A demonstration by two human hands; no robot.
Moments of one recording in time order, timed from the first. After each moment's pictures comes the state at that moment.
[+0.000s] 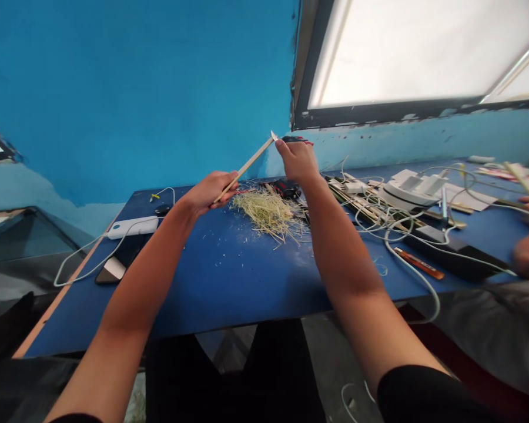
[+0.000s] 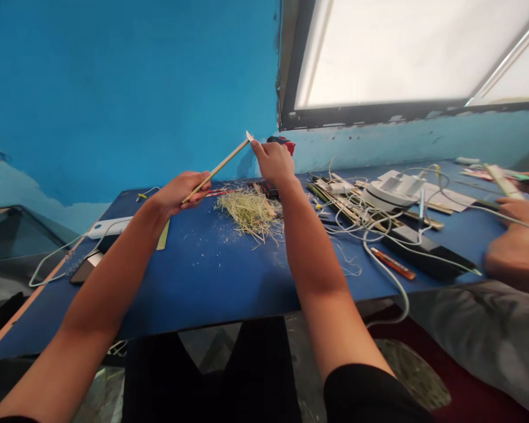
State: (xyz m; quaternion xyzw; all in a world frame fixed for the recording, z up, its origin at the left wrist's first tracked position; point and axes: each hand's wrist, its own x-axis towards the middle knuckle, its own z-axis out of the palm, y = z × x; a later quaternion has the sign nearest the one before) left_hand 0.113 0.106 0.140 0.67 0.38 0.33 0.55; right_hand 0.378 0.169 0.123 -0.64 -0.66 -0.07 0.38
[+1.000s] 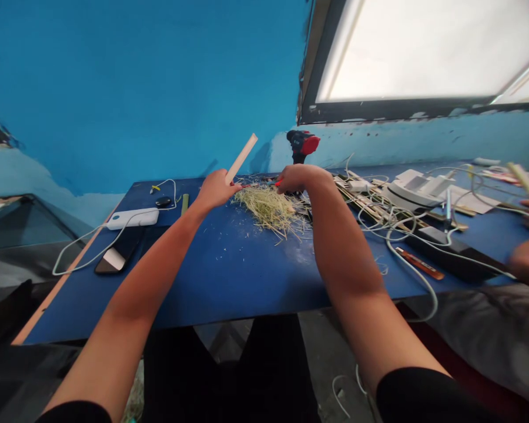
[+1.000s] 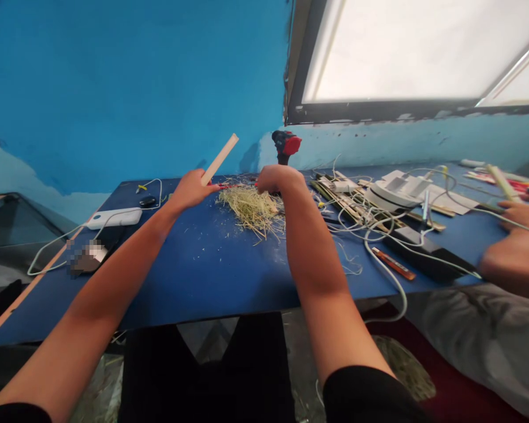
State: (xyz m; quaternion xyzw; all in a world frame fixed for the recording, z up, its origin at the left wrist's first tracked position) left_hand 0.115 0.159 0.087 0.77 0.52 0.34 0.17; right_hand 0.374 0.169 0.120 -0.70 -0.70 0.09 -0.02
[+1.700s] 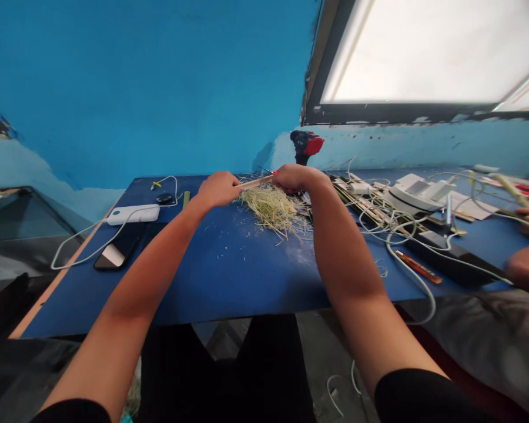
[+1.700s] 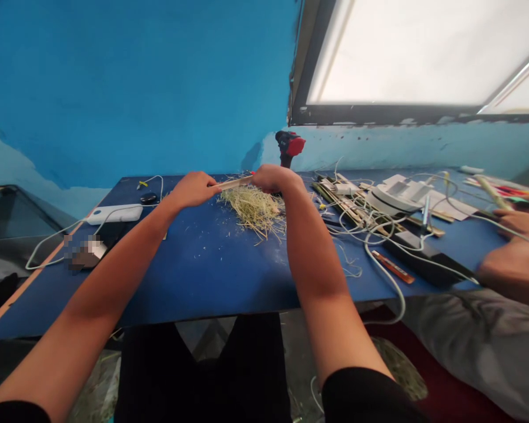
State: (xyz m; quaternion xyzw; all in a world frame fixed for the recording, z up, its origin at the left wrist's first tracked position) left_hand 0.112 0.143 0.105 0.84 0.51 0.16 0.09; right_hand 0.365 0.175 0.112 -0.71 -0.69 0.17 0.05
